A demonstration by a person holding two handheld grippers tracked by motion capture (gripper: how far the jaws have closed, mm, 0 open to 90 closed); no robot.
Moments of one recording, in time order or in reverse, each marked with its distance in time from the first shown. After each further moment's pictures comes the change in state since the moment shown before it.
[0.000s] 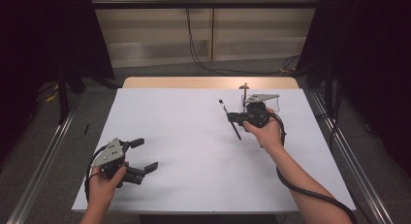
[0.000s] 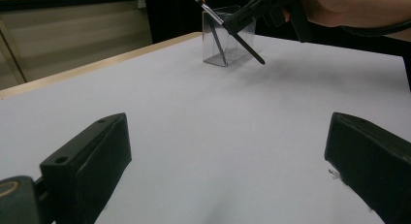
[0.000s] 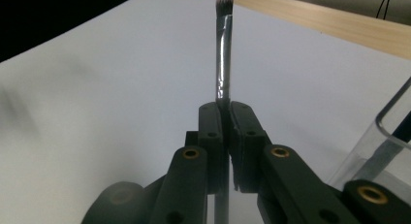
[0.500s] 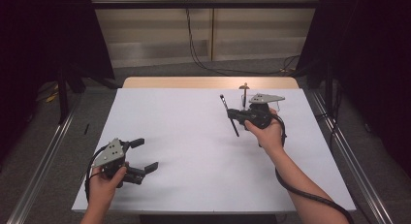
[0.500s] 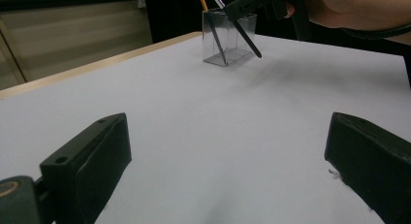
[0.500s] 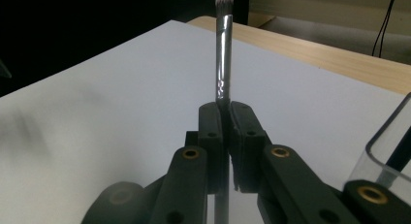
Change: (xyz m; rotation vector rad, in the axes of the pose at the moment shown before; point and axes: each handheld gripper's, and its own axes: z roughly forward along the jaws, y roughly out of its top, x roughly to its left) left arm 0.000 0.000 0.000 -0.001 0.002 0.000; right arm 0.003 0.000 -0.008 -0.131 0.011 -0.017
